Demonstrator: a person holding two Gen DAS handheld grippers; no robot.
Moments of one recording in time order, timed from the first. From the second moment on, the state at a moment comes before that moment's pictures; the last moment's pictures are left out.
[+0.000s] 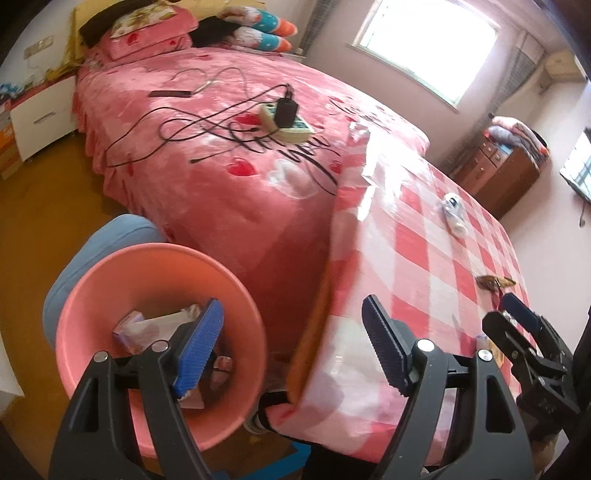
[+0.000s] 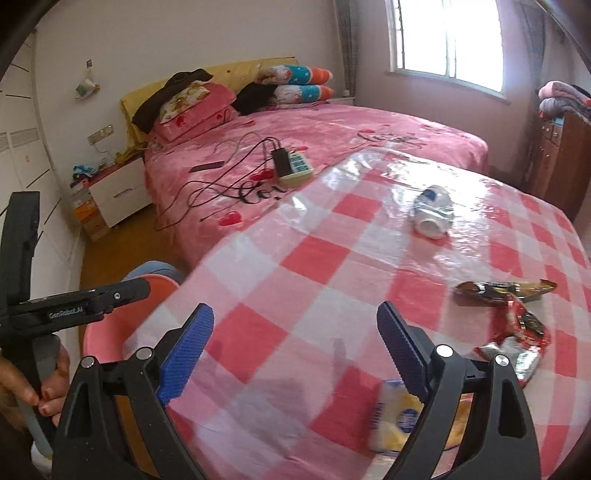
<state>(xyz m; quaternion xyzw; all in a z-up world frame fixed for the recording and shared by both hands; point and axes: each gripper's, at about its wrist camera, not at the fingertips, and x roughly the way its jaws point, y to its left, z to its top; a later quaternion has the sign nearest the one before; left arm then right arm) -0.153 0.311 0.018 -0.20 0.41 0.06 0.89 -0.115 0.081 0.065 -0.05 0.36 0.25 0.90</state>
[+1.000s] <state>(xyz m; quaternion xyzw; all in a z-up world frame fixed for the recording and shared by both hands) -0.134 0.199 0.026 -0.11 0.44 -0.01 0.89 -0.097 -0.009 0.063 -0.03 0.33 0.16 0.93</state>
